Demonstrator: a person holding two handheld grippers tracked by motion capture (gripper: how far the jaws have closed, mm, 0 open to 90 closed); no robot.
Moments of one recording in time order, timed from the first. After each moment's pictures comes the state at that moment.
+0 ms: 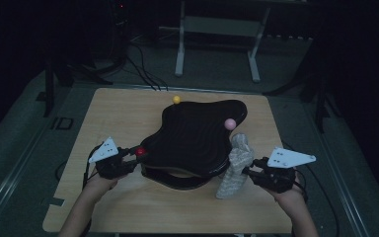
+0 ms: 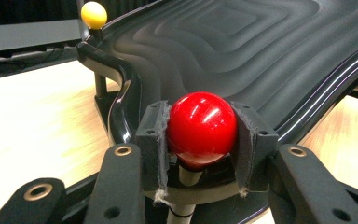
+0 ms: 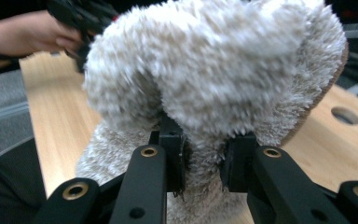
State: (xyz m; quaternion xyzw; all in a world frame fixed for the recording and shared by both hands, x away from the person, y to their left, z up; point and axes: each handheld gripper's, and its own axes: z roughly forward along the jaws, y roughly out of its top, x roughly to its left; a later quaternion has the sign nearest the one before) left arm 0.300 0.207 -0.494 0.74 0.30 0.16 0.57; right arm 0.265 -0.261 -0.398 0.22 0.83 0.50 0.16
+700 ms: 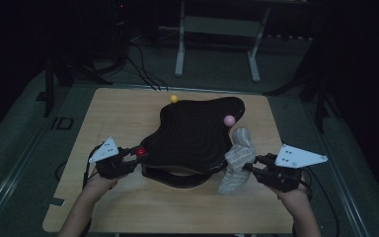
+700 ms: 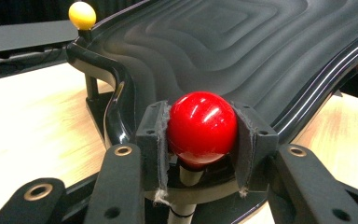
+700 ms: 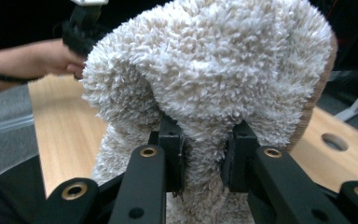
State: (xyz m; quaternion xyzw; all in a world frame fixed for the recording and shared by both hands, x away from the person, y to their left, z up) left arm 0.301 0.207 -0.494 0.75 0.30 0.16 0.57; right arm 0.259 -0.263 -0.375 0.20 0.81 0.53 0.18
